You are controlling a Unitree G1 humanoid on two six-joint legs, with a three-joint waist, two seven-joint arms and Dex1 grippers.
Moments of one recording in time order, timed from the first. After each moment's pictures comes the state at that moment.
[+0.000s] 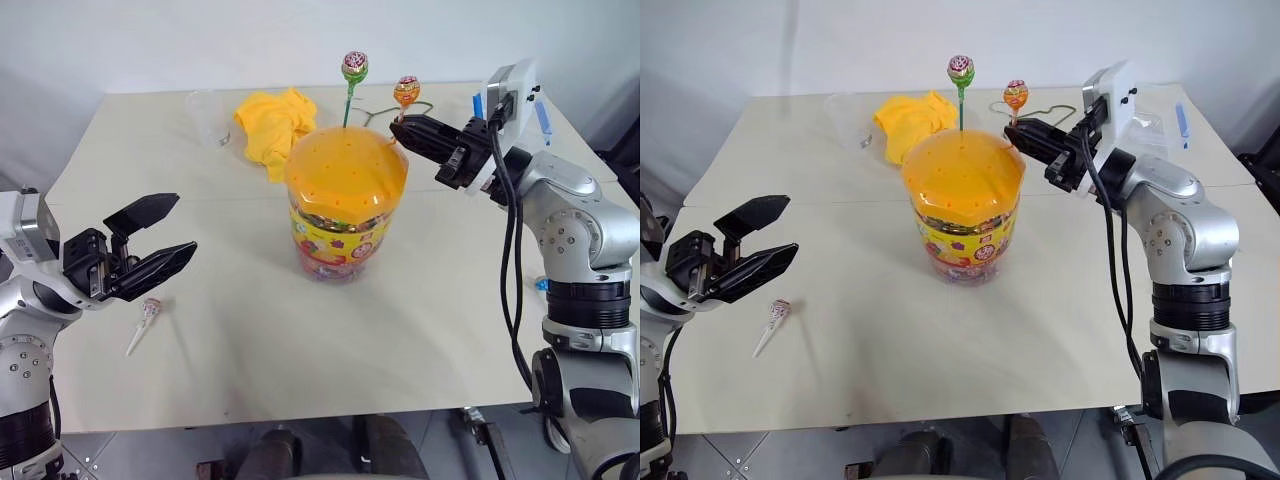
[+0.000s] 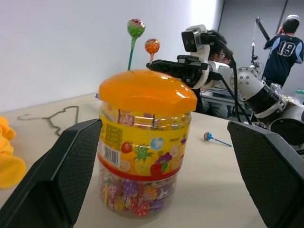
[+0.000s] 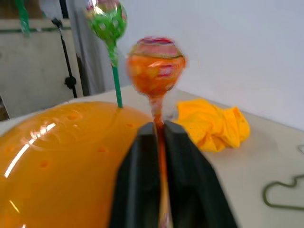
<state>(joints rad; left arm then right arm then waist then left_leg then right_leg) -0.19 0.70 0.53 -0.24 -0.98 0.47 -1.04 -0.87 -0.54 -0.15 0.02 0.66 0.59 0.78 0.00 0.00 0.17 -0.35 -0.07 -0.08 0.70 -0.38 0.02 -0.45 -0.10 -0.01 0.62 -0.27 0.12</state>
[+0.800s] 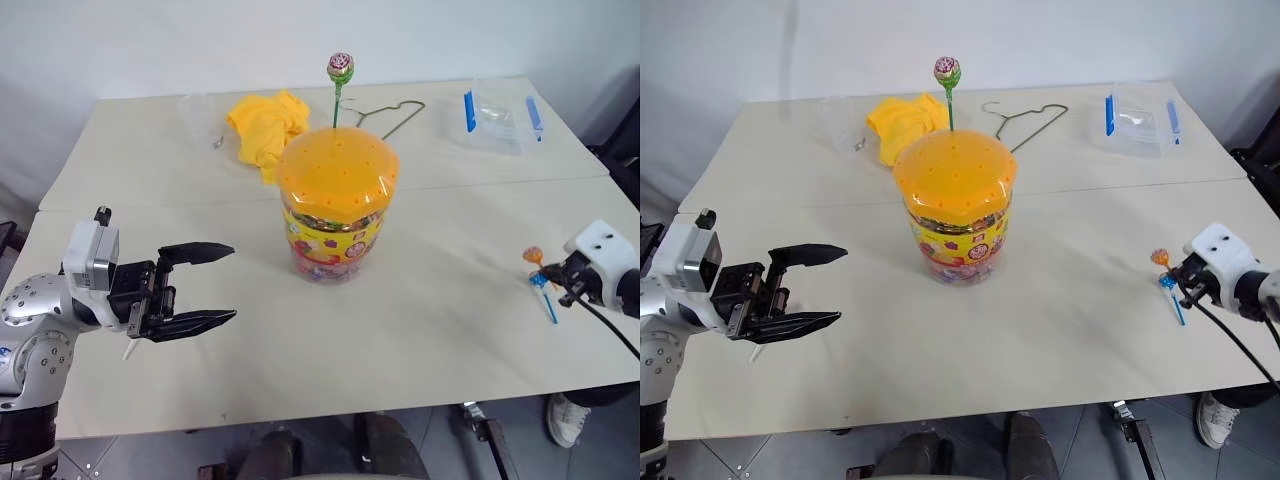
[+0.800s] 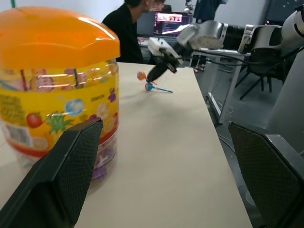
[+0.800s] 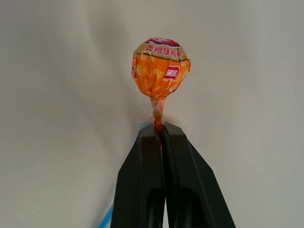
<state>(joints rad) -0.18 0.78 0.34 -0.24 -0.85 0.39 -1.27 -0.16 -1.07 -0.18 0.18 0.21 0.39 0.87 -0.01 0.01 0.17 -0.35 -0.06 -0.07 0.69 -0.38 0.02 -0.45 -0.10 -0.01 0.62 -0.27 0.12</state>
